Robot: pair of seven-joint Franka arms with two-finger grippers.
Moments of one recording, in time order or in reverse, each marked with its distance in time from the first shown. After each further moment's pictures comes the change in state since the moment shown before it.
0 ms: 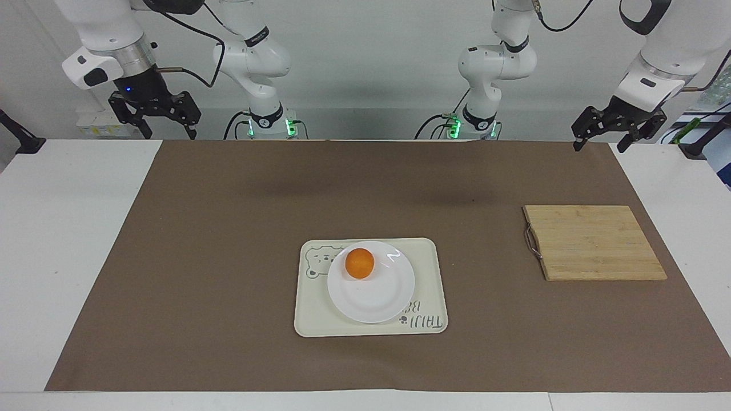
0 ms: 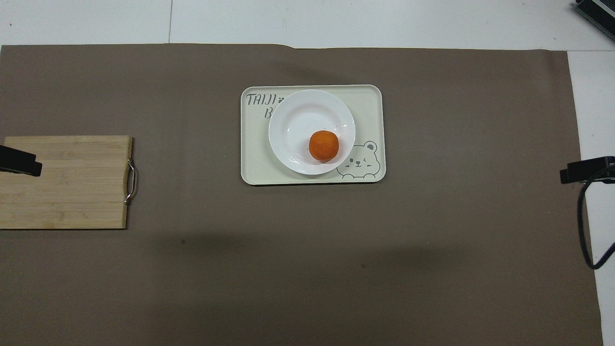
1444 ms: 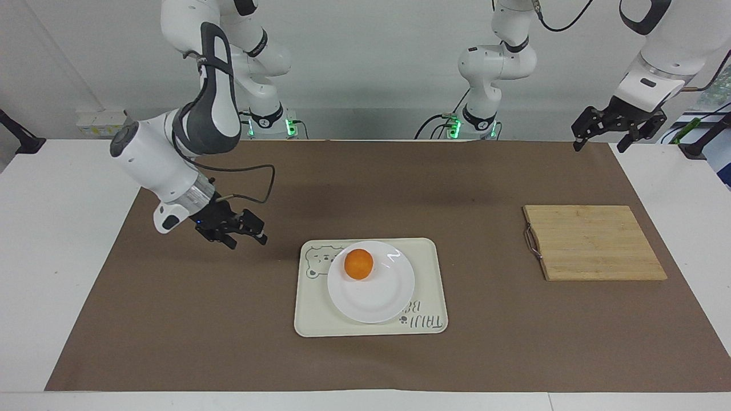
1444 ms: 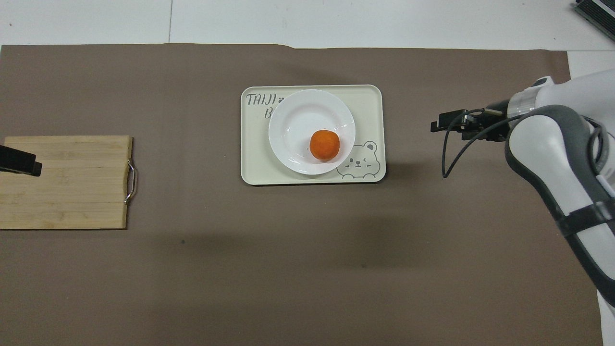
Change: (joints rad) left arm 0.000 0.000 0.000 0.000 0.000 0.000 0.000; right arm 0.061 0.312 -0.019 -0.162 0.364 0.533 -0.043
